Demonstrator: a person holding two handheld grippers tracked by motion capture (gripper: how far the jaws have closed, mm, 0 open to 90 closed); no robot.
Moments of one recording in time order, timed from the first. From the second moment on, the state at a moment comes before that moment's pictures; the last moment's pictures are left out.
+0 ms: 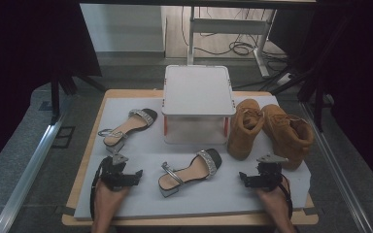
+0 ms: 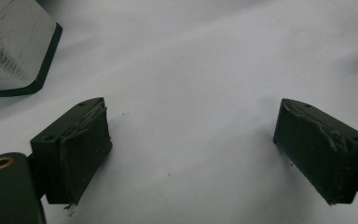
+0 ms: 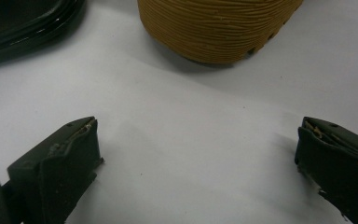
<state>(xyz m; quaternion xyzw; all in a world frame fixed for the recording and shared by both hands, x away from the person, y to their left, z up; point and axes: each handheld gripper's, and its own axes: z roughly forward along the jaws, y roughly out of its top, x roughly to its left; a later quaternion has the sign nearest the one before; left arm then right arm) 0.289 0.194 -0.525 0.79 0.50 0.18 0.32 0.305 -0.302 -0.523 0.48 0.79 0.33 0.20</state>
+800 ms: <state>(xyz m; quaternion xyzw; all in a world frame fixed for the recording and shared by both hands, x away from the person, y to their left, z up) 0.284 0.200 -0.522 0.77 0.51 0.20 0.33 0.305 -0.303 -0.523 0.48 0.79 0.33 0.20</state>
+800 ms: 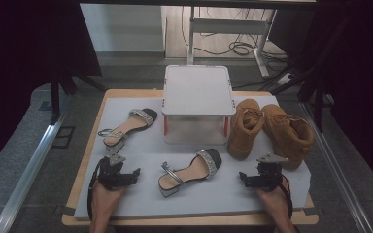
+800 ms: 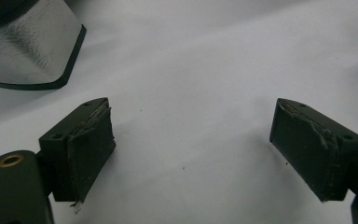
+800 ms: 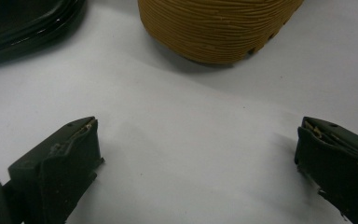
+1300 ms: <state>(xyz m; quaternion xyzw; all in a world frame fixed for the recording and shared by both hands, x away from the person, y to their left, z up) 0.279 0.214 -0.515 0.76 0.52 0.21 0.34 0.305 -0.303 -0.523 0.48 0.79 0.33 0.20</state>
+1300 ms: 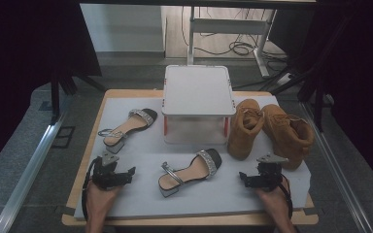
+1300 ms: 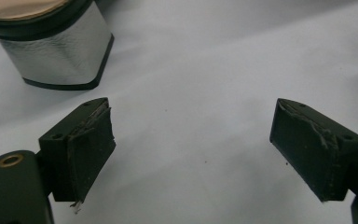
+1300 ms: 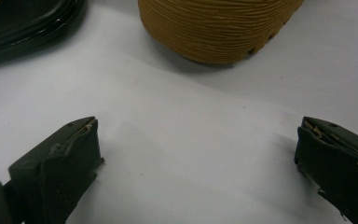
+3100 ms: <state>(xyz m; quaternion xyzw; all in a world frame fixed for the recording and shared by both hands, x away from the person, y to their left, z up) 0.314 0.275 -0.506 0.70 0.58 0.25 0.33 0.305 -0.302 -0.523 0.48 0.79 0.33 0.20</state>
